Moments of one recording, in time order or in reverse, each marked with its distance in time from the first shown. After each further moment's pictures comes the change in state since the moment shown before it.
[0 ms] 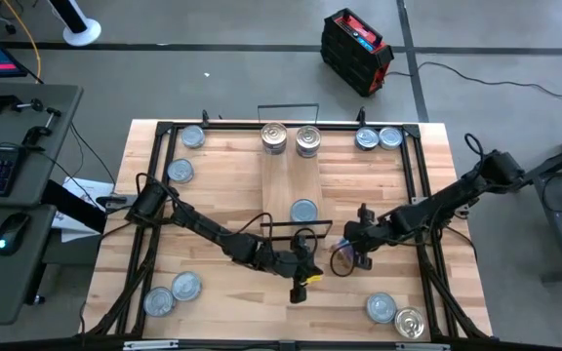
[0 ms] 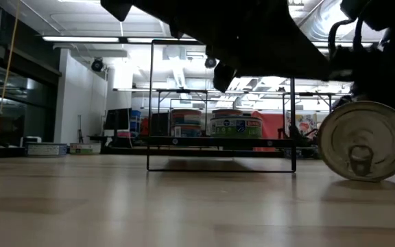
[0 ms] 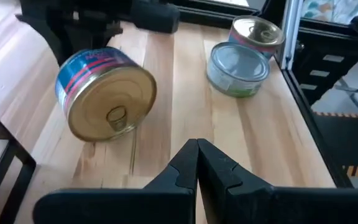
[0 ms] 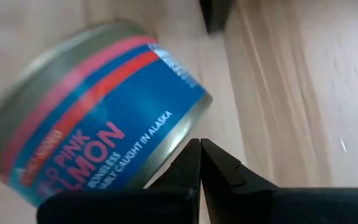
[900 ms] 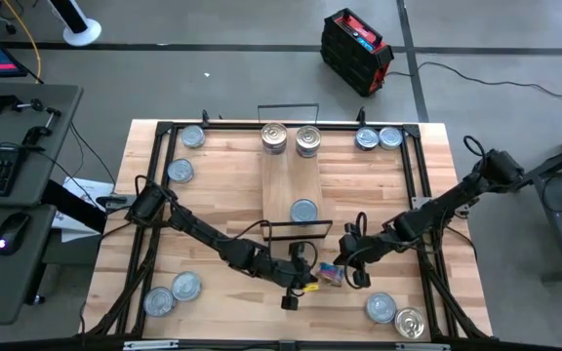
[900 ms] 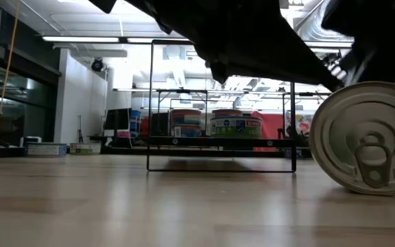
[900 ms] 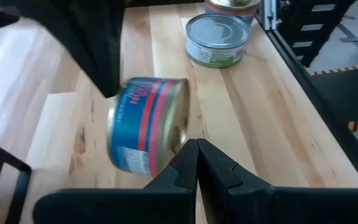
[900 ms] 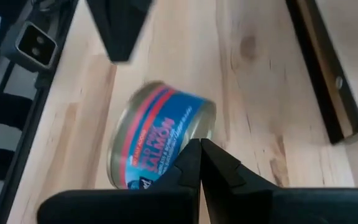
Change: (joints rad) left arm -0.035 -0.001 0.000 -0.057 -0.010 0.171; right arm 0.098 0.000 0.028 0.331 -0.056 -0.039
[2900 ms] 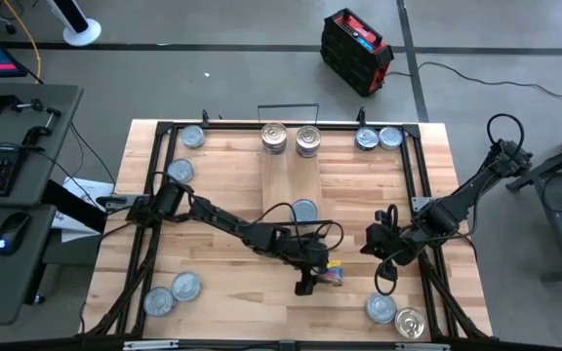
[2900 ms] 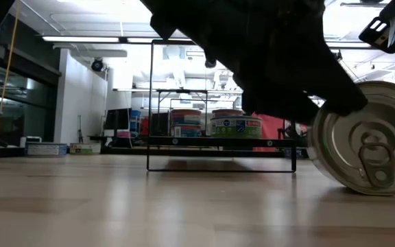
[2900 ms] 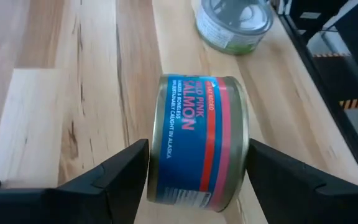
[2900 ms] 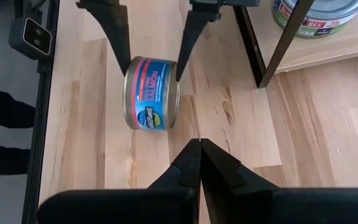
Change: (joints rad) left arm 0.136 0.127 0.212 -0.206 0.291 -0.056; right arm 0.152 -0.263 0.212 -0.668 0.159 0.215
